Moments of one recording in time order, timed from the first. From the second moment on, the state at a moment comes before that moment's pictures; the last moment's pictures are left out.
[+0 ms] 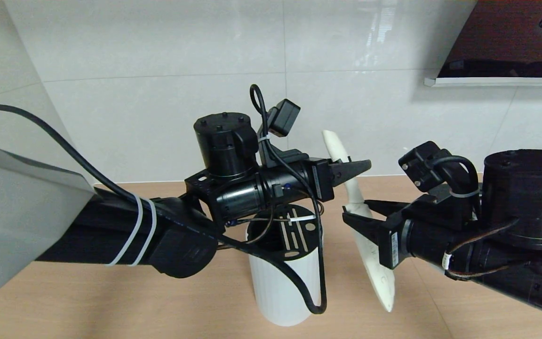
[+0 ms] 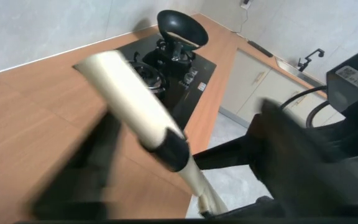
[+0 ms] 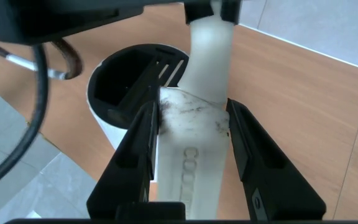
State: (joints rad) left arm -0.69 2.00 -1.16 -0.91 -0.50 -0.46; right arm 0.77 1.54 -0.72 -0.60 -0.14 0.04
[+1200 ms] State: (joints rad) left arm -0.68 1.94 -1.16 -0.92 -0.43 -0.45; right arm 0.77 1.48 -0.72 -0.61 -0.14 0.04
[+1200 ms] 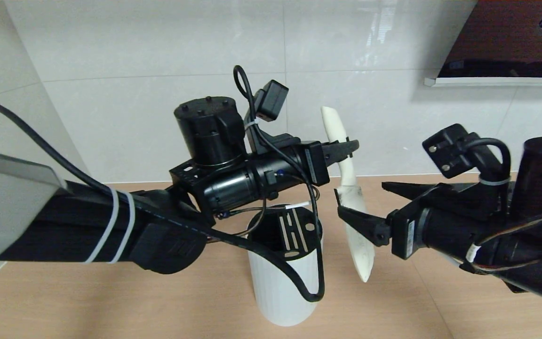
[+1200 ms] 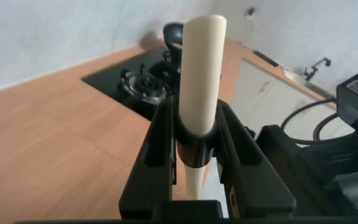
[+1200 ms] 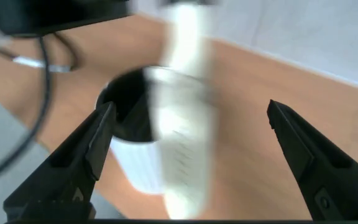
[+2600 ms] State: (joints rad) left arm -0.43 1.58 -0.64 -1.26 -0.47 -0.04; right arm 0.56 1.33 -0.55 -0.61 -0.12 0.08
